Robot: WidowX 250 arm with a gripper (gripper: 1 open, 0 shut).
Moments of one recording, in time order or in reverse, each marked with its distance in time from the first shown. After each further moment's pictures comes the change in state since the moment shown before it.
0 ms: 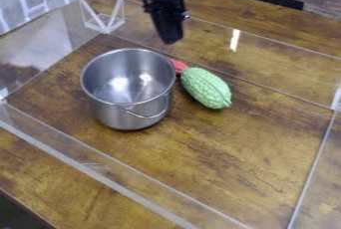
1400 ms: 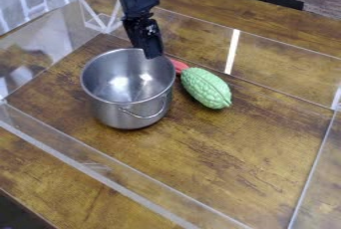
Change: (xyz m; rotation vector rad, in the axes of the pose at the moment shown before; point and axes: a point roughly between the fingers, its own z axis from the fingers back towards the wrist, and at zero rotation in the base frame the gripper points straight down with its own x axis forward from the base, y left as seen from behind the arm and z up) arm -0.013 0.030 -0.024 -0.103 0.048 -0.225
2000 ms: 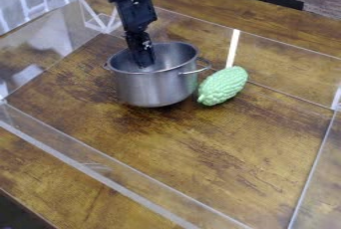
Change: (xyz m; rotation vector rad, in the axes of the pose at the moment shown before) arm -0.006 0.013 -0.019 -0.044 0.028 -0.009
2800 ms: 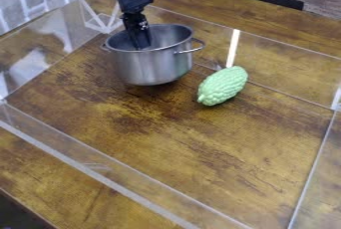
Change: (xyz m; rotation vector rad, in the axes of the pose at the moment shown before) arm 0.005 0.020 0.020 -0.017 0.020 0.005
